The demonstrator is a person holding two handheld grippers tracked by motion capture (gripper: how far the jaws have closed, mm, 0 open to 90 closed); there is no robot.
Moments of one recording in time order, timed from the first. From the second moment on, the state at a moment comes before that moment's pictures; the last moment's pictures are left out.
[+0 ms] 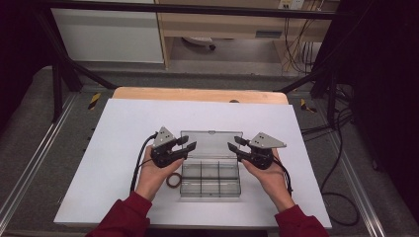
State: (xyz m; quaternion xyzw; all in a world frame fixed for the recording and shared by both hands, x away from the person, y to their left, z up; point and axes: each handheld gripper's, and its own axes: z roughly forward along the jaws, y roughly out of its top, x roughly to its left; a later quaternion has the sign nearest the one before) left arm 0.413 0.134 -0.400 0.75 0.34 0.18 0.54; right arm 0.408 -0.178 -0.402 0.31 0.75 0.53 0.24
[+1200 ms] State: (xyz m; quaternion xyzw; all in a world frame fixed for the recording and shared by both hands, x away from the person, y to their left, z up) left arm 0.430 0.132 -0.405 0.73 0.37 0.17 0.55; right arm 0.424 -0.175 -0.408 0.32 0.75 0.53 0.24
